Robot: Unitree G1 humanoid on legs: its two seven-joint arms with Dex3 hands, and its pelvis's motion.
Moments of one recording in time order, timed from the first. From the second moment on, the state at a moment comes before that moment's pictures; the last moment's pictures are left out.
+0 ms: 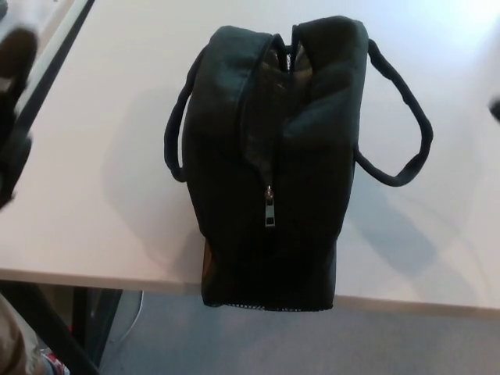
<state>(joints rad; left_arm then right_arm) -0.07 0.72 0.11 0.09 0.90 -0.50 0.88 -0.30 -0.68 -0.17 0.15 -0.65 -0.66 -0.38</state>
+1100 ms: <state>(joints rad) 0.72 0.66 -0.12 0.02 0.46 -0.70 0.59 0.29 -0.40 0.27 0.28 -0.63 -0.68 -0.19</state>
